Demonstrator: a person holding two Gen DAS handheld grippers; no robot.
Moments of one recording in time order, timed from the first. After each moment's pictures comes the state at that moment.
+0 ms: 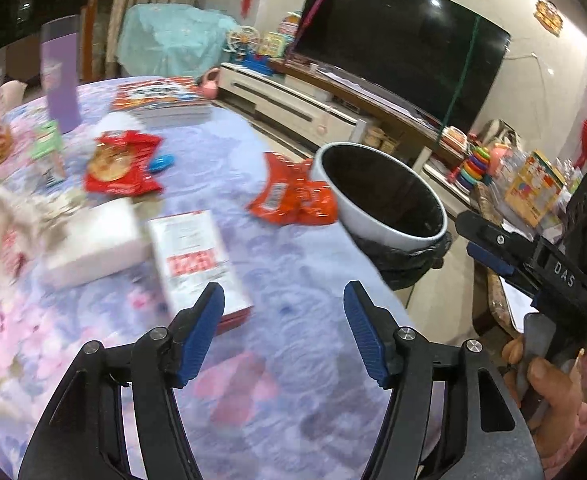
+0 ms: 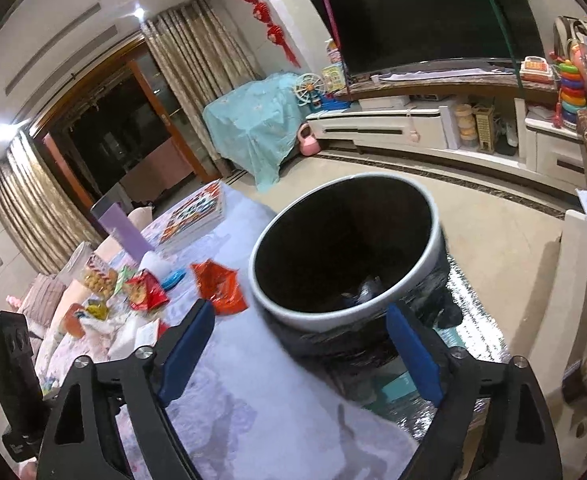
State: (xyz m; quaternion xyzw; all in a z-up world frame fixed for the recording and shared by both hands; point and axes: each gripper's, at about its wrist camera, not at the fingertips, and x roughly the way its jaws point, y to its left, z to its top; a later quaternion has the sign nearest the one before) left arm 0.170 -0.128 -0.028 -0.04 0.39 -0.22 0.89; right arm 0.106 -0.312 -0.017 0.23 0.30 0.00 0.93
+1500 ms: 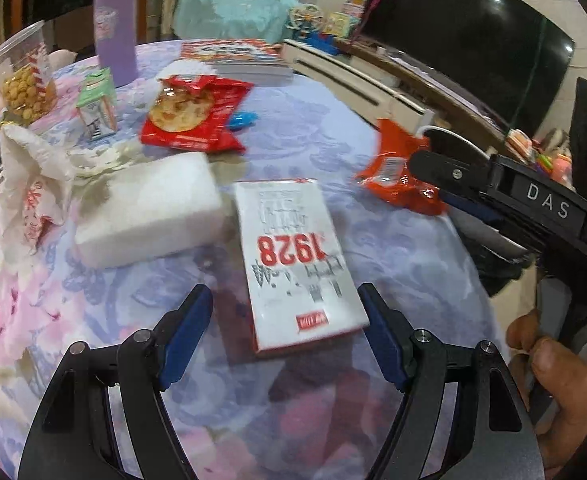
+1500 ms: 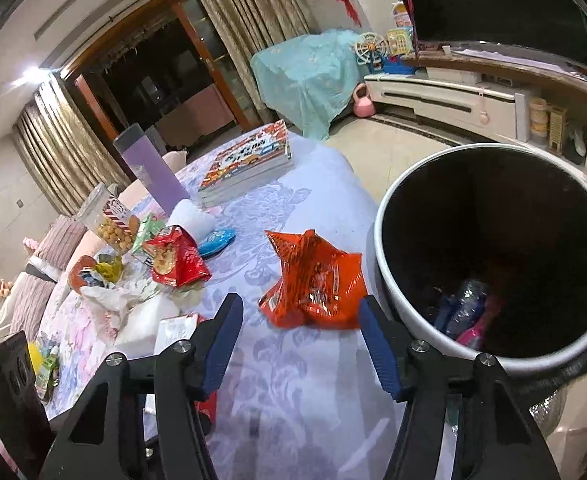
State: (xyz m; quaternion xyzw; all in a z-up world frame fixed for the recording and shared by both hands) left arm 0.213 -0.106 -0.073 -0.04 0.44 -0.12 0.89; right arm 0.208 -0.232 -0.047 0.18 0.36 0.09 0.91
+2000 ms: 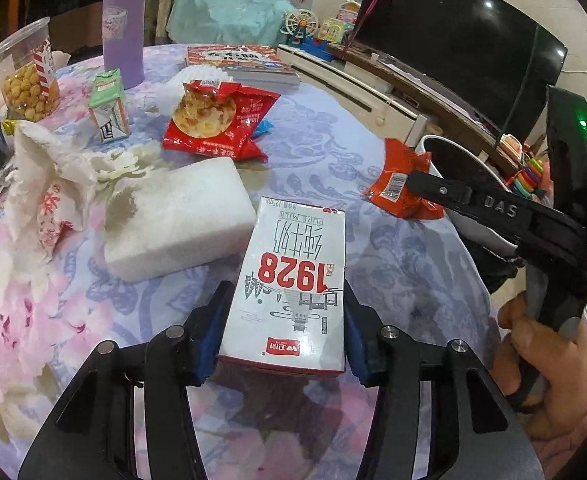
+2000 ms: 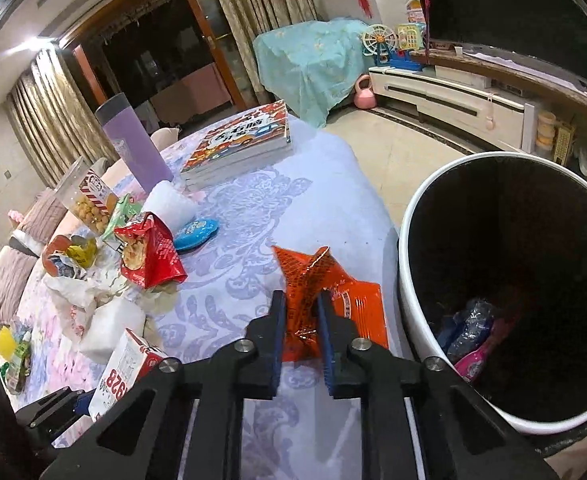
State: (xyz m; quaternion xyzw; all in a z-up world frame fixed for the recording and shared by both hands) left arm 0.207 -0.082 -0.068 -0.05 0.42 -0.14 0.89; right arm 0.230 -0.217 -0.055 0.13 0.38 0.08 0.91
